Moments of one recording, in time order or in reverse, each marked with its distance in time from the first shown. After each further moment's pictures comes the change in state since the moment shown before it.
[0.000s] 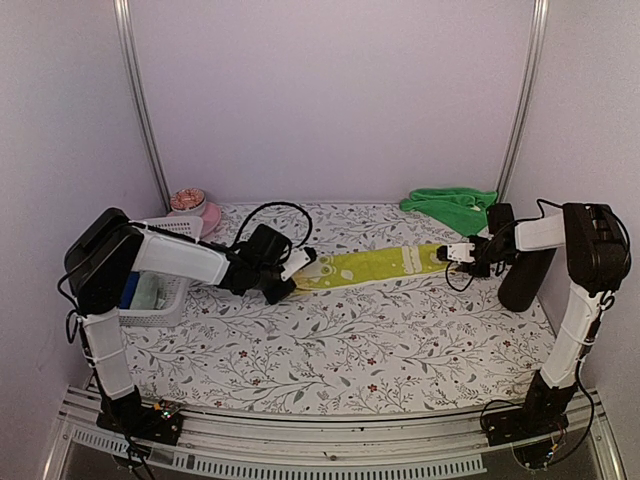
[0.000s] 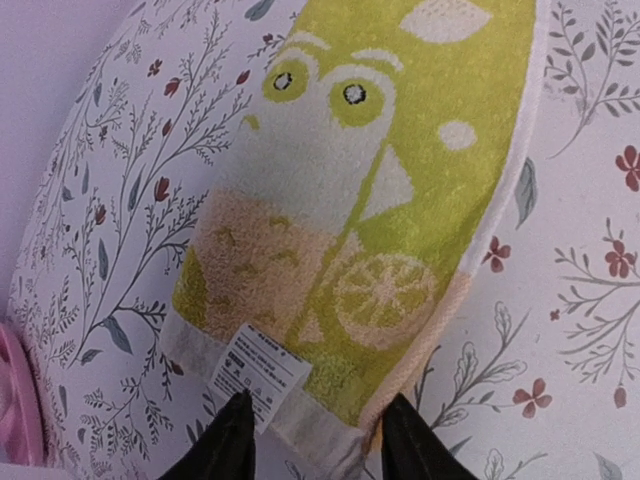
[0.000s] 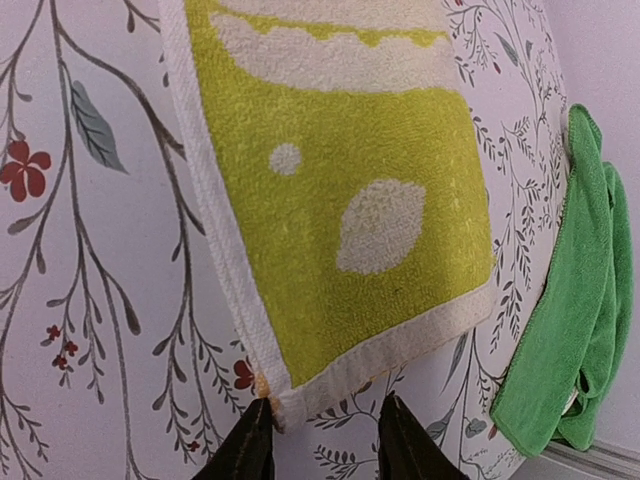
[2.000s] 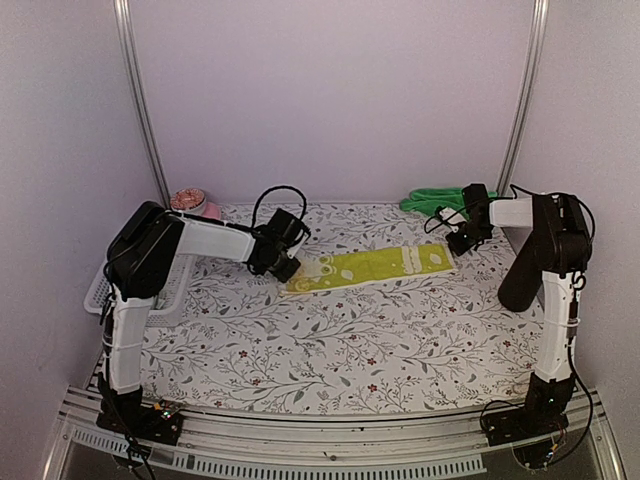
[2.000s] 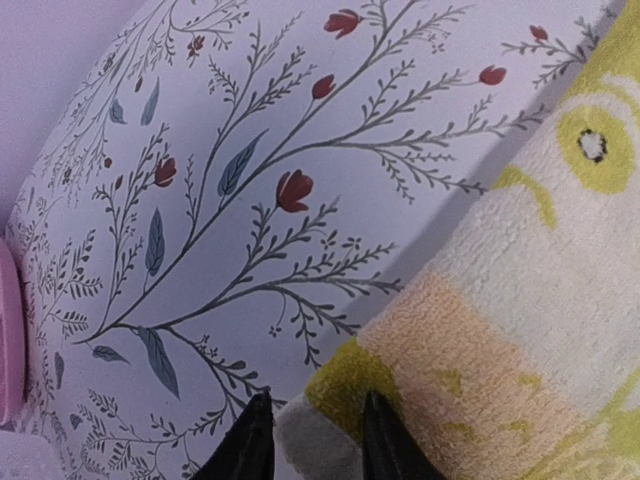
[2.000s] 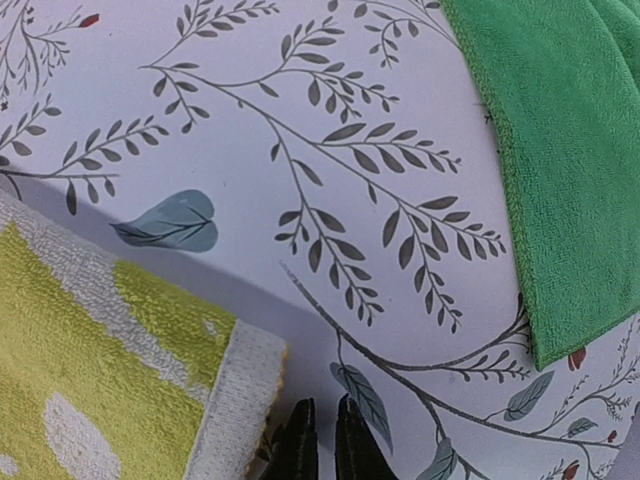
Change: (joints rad) left arm 0.077 0.290 0.378 -0.180 -0.182 -0.242; right arm 0.059 0.323 0.500 -0.238 0.248 0.960
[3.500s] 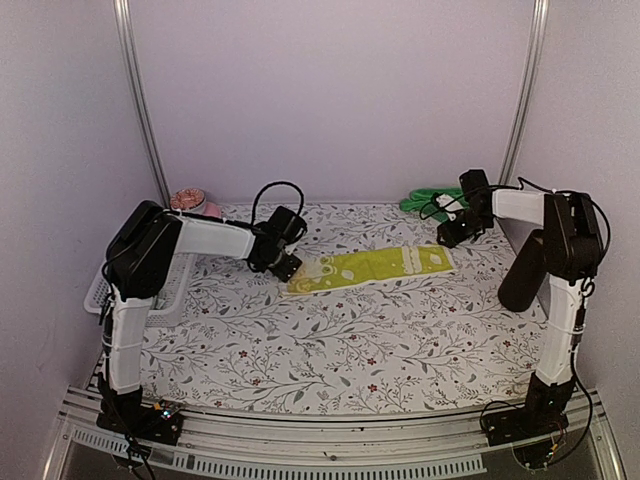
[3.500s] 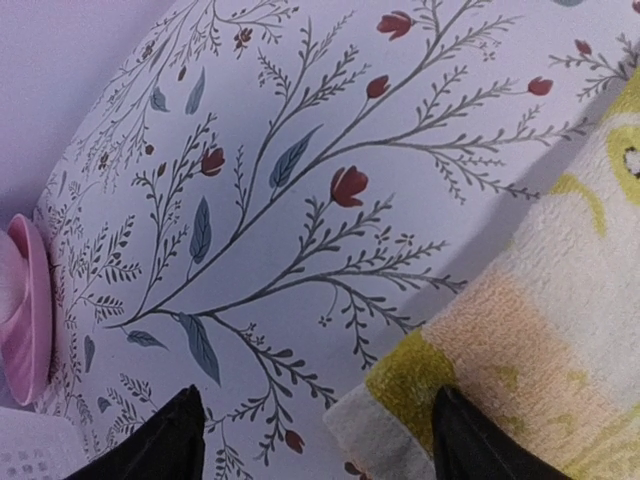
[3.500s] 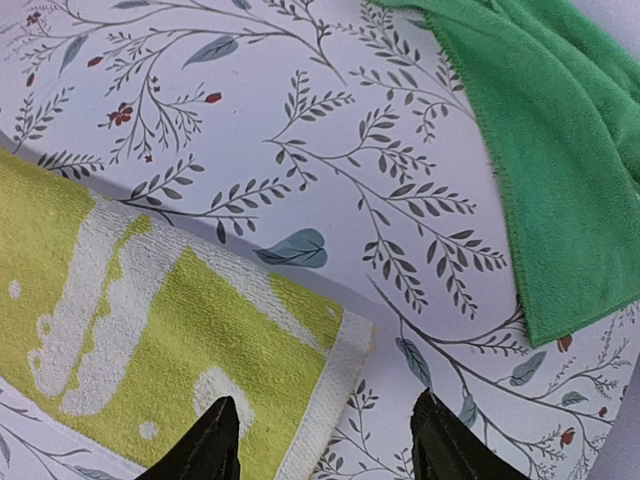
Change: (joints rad) left arm -0.003 -0.006 0.027 -0.045 -0.074 -0.031; right arm 0.056 -0.123 -0.012 -0.090 -0.047 0.076
